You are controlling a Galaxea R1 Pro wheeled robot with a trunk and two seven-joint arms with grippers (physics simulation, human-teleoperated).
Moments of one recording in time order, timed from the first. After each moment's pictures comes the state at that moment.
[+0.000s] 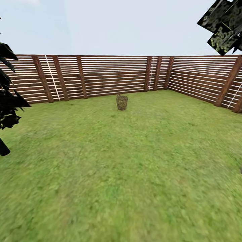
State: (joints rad) left arm 0.00 -0.02 0.01 -0.01 0.01 0.00 -0.01; right arm -0.06 -0.01 0.03 -0.01 0.08 -0.12 -0.01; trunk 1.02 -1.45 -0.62
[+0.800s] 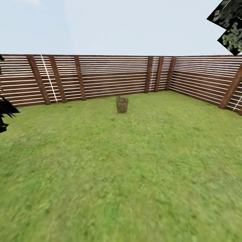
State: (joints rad) left arm 0.00 -0.02 0.01 -0.01 0.01 0.00 -0.01; right arm -0.06 -0.01 0.03 -0.01 0.08 -0.12 -0.01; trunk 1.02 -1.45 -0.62
